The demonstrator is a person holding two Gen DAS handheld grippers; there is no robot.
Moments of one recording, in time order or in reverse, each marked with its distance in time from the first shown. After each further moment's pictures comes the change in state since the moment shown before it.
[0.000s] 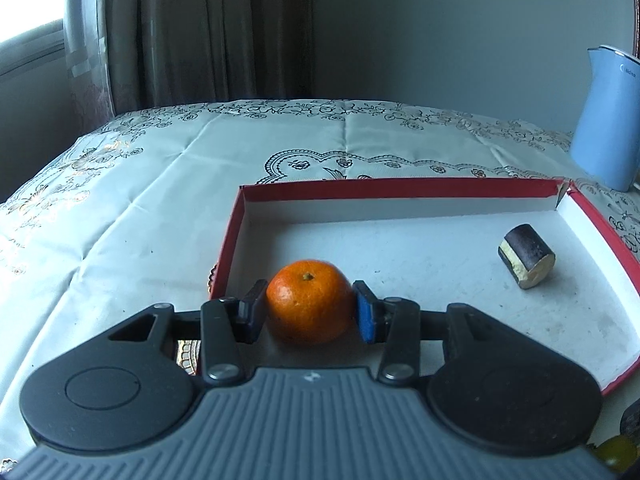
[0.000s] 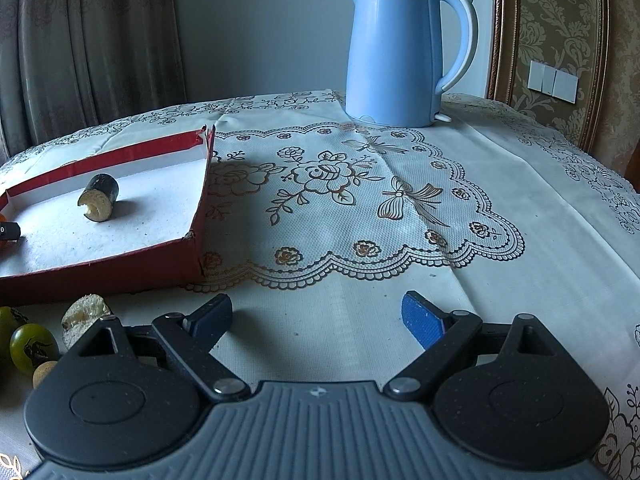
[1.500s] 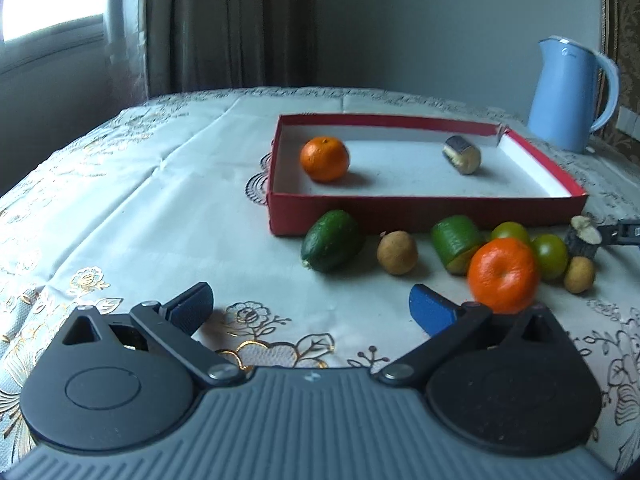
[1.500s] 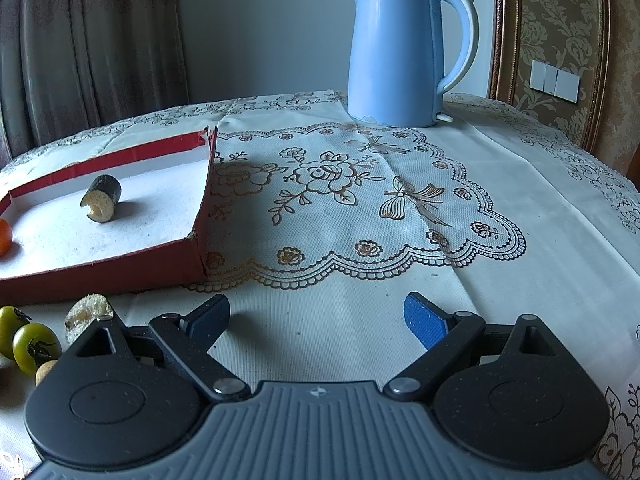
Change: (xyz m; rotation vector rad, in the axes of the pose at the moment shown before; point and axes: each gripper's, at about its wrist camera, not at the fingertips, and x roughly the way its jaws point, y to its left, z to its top) left arm -0.121 0.014 -0.108 -0.008 -0.021 0.000; right arm 0.001 0.000 0.000 0.007 -0.007 0.013
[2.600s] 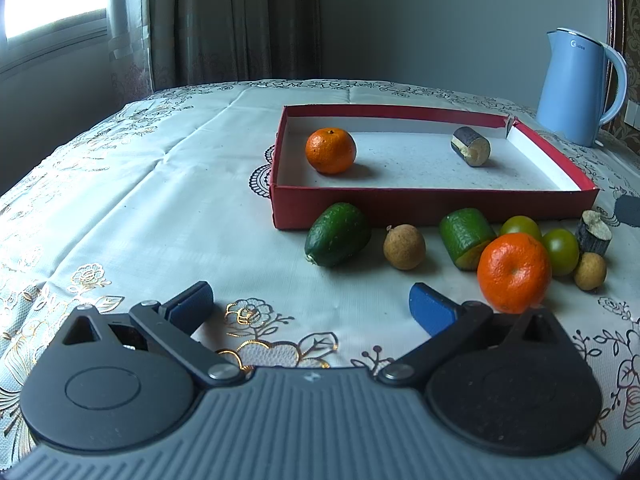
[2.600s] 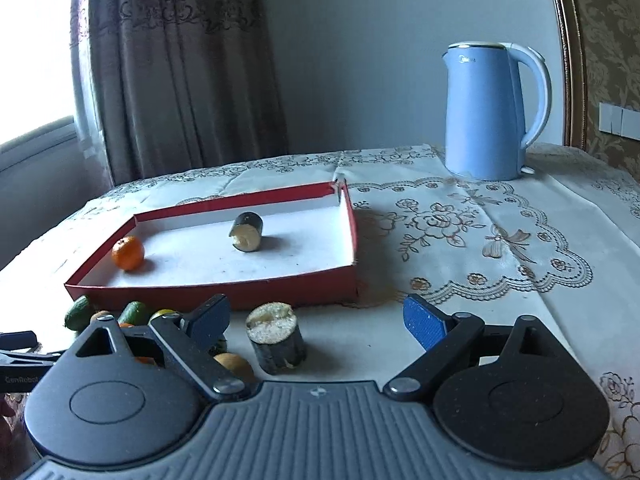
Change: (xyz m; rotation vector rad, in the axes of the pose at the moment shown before) left arm 0.006 -0.002 0.001 0.001 0.016 0.017; right arm -0.063 0.037 -0.013 -0.055 -0.152 0.282
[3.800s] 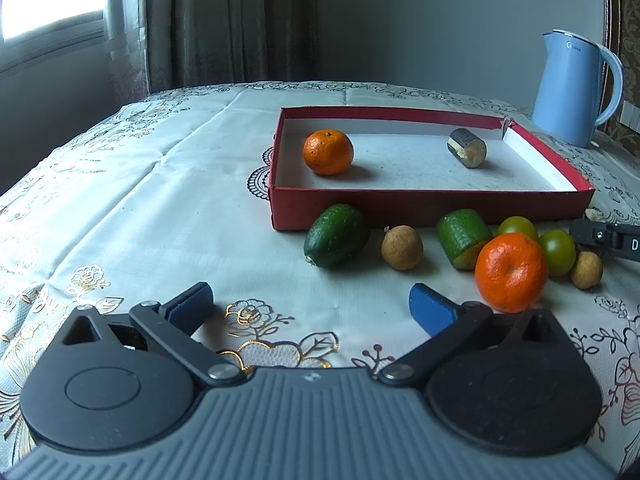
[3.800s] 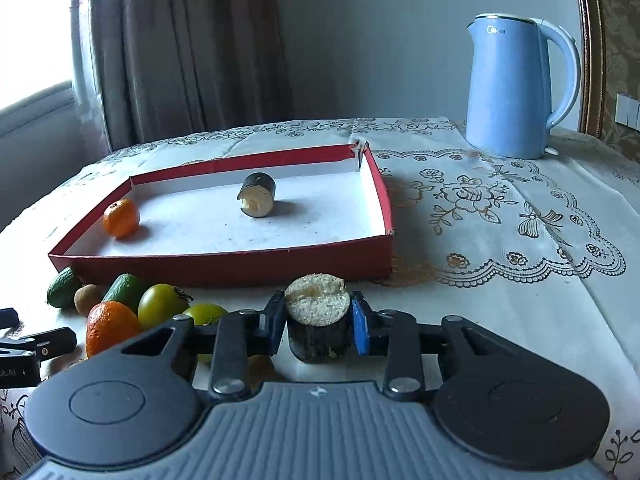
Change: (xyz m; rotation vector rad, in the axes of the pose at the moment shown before) left arm 0.000 0.000 0.000 0.007 -0.006 -0.012; right arm 0.036 0.020 -0.009 -0.033 0.091 -0.017
